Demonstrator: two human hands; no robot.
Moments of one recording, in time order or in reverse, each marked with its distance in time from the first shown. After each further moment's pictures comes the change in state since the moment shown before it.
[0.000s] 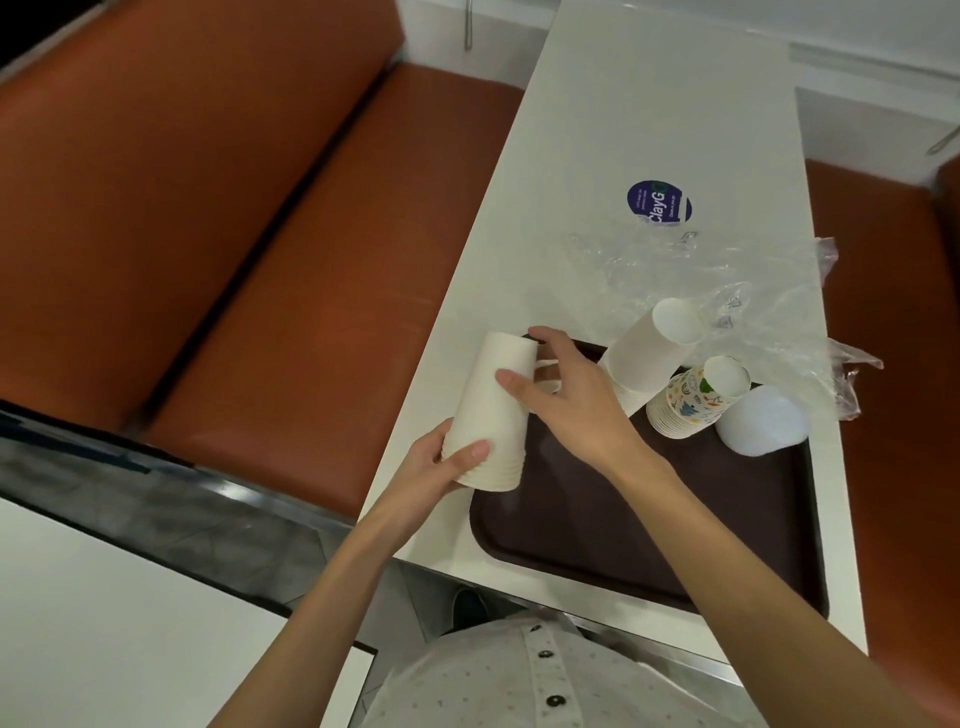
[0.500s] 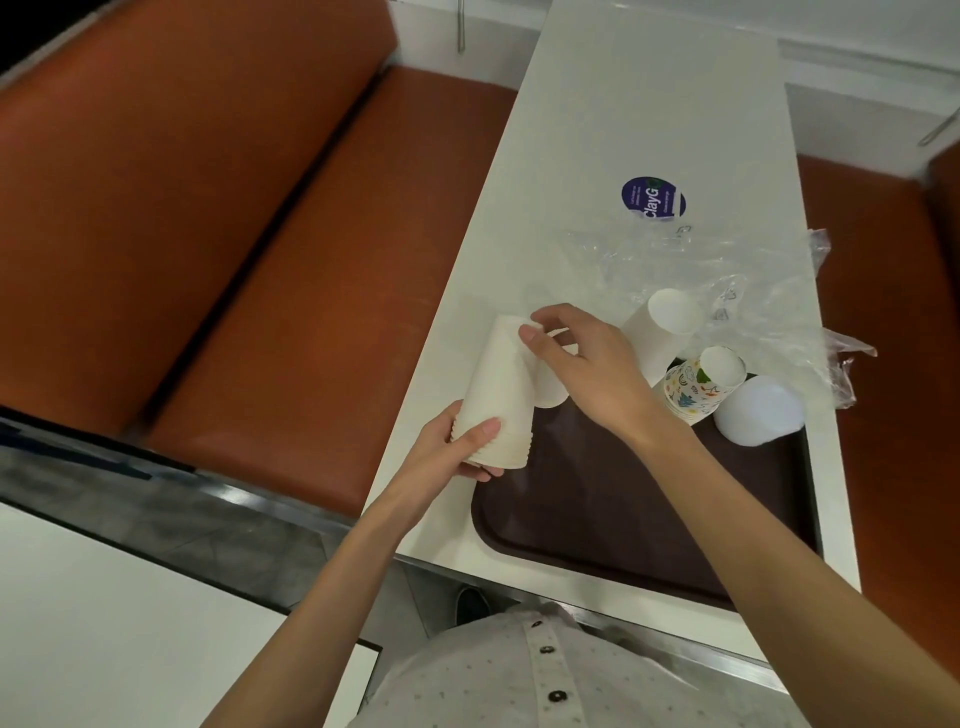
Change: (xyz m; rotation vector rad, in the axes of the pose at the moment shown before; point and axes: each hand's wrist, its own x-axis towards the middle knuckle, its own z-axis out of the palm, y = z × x) left_hand 0.005 0.017 0.010 0.069 -0.014 0.040; right_hand 0.016 -0.002 -0.019 -0.153 0.084 -0.100
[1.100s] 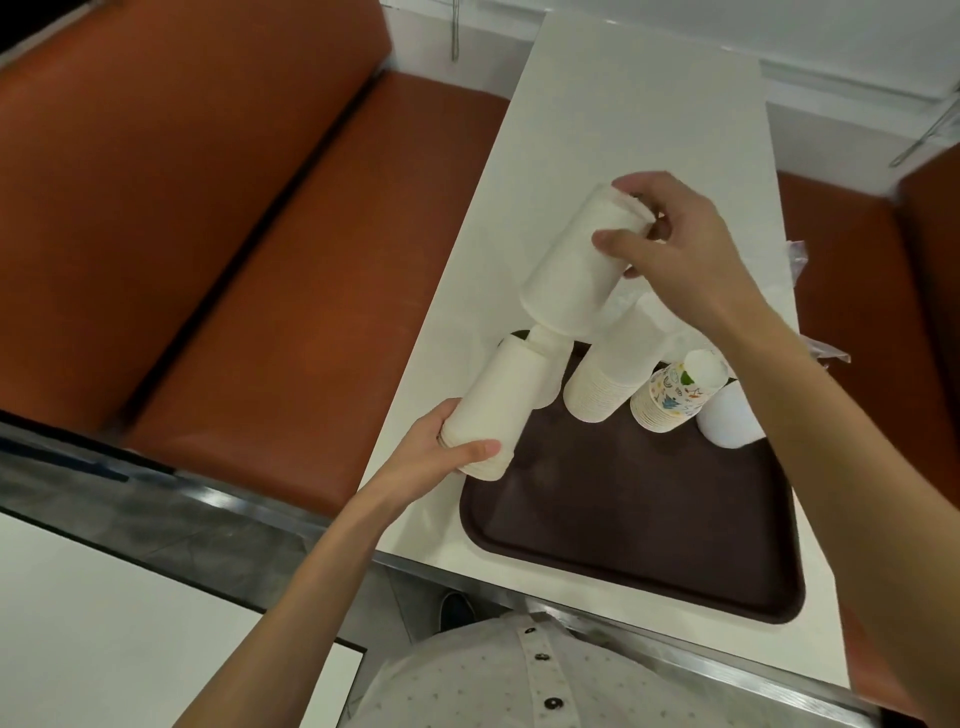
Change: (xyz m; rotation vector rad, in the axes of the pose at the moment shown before) left_hand 0.001 0.000 -0.006 0.135 -0.035 0.003; right_hand 0.032 -0.038 -0.097 0.052 0.156 -0.083
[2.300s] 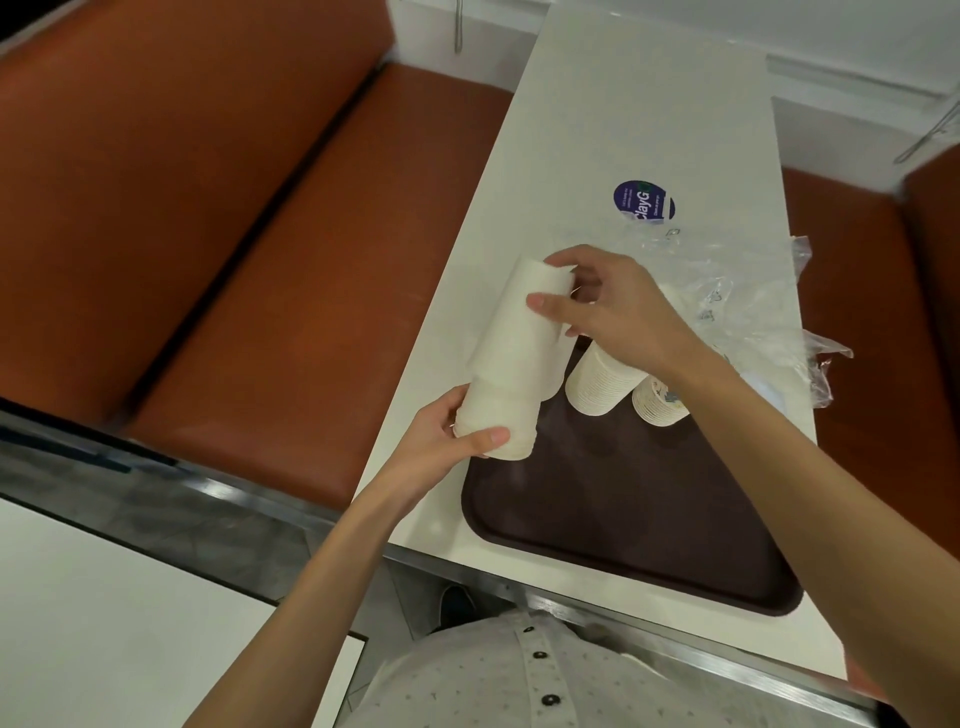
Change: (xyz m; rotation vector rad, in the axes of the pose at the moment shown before) left_hand -0.010 0.008 0.009 -0.117 0.024 0.057; right_hand -0.028 0.006 0.045 -0.002 -0.232 0.047
